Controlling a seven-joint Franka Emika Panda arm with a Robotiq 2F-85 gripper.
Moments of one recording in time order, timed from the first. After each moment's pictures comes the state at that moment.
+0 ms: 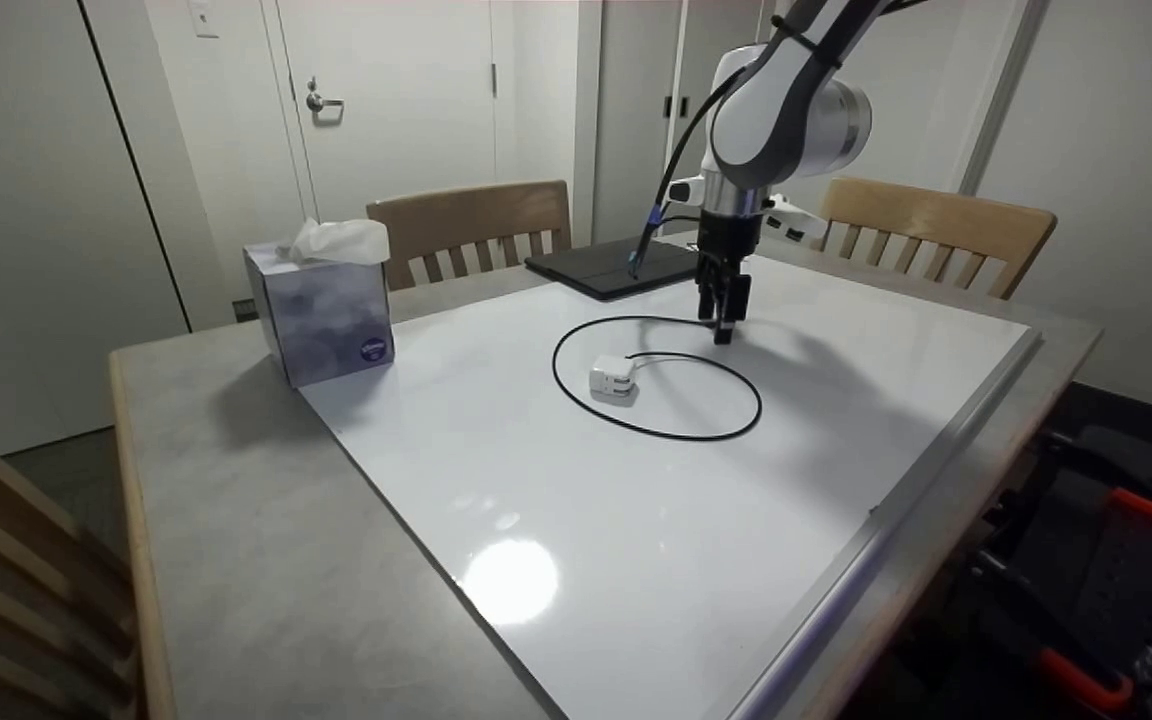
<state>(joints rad) -0.15 0.60 0.02 -2.06 -0.09 2.68 -1.02</state>
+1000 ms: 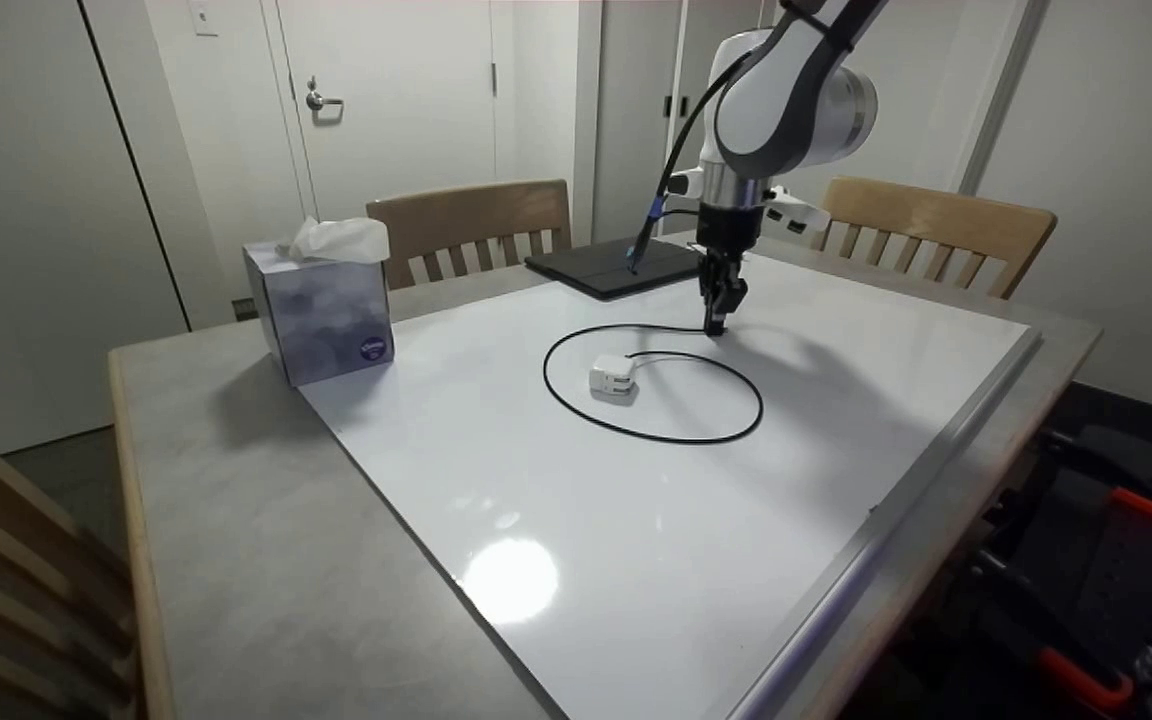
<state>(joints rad) -0.14 0.56 0.03 -2.10 -0.12 2.66 -0.99</state>
